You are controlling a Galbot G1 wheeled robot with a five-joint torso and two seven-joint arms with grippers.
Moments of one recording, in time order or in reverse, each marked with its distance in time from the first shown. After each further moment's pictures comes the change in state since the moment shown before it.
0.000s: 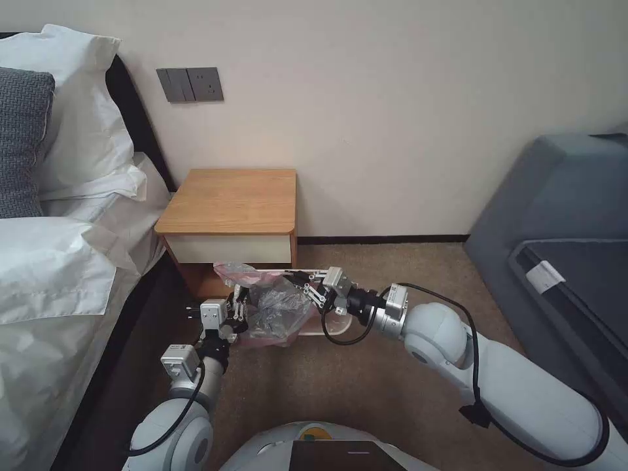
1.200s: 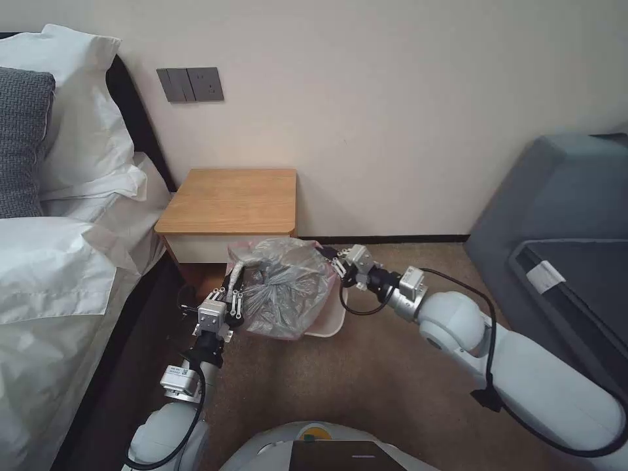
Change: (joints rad) left arm 0.010 0.005 -0.038 0.092 0.295 -0.435 0.133; right arm -0.036 -0.080 0.138 -0.004 -0.022 -0.055 0.147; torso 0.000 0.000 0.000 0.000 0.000
